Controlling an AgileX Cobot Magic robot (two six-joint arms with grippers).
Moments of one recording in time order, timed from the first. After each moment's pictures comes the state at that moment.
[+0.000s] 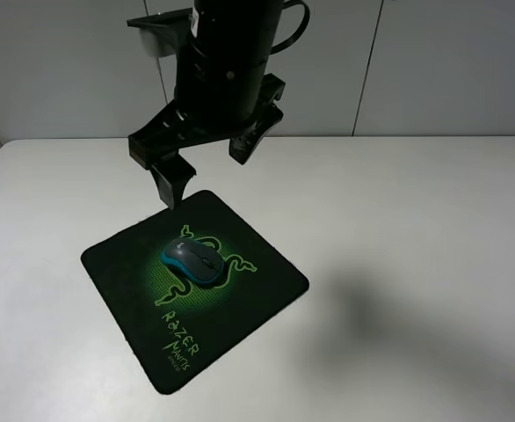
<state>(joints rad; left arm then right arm) 0.01 -0.01 -0.49 0.00 1.06 0.11 0.90 1.89 -1.77 0.07 1.21 -0.02</state>
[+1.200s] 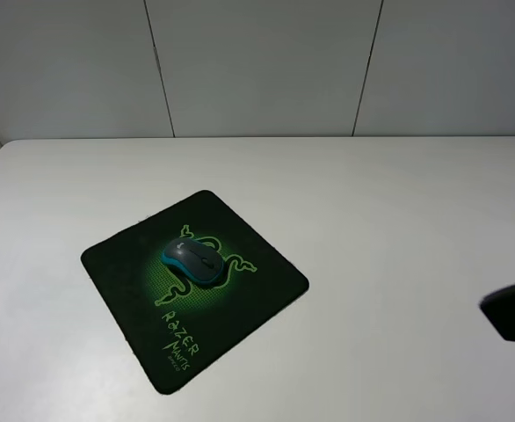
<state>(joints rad) 0.01 -0.01 -0.49 0.00 1.06 0.11 0.90 0.78 -0.94 0.07 1.22 0.05</state>
